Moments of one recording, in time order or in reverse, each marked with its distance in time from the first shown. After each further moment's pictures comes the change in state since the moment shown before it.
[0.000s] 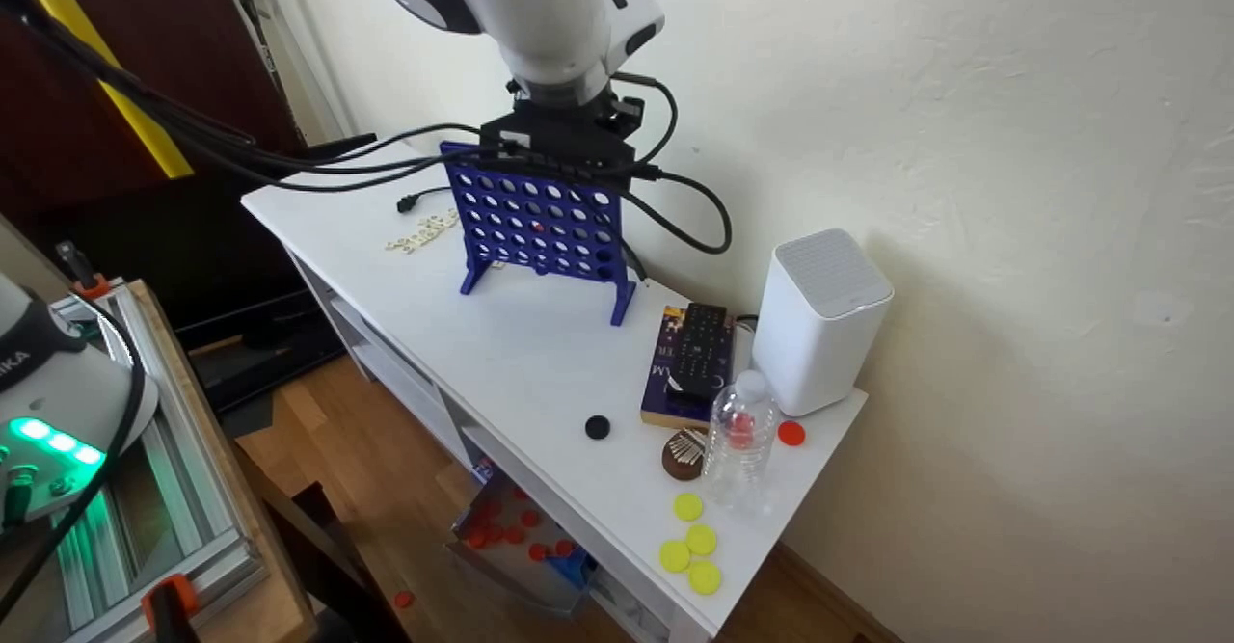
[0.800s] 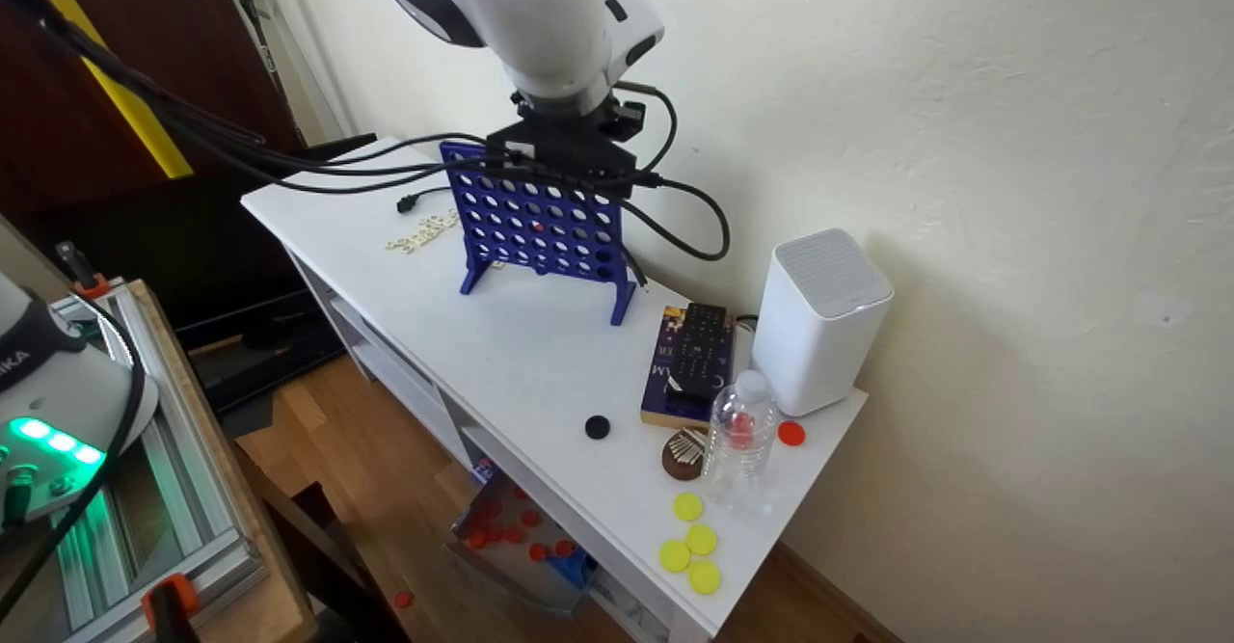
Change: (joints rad) arm 0.061 0.030 -0.054 0.013 0.094 -0.014 -0.073
